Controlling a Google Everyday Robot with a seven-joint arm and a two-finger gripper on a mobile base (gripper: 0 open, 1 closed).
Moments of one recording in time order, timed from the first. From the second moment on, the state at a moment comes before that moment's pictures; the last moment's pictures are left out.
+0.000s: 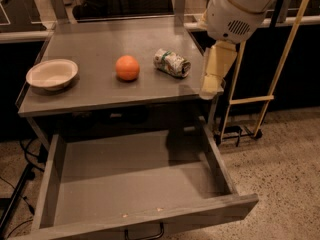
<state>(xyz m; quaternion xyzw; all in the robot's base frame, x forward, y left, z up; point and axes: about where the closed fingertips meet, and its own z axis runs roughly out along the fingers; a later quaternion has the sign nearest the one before) 0.539 -0.108 0.985 -0.67 0.71 -0.02 0.21</state>
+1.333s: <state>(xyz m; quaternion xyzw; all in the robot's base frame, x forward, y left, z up) 0.604 -0.063 0.956 -0.70 0.69 -0.01 0.18</state>
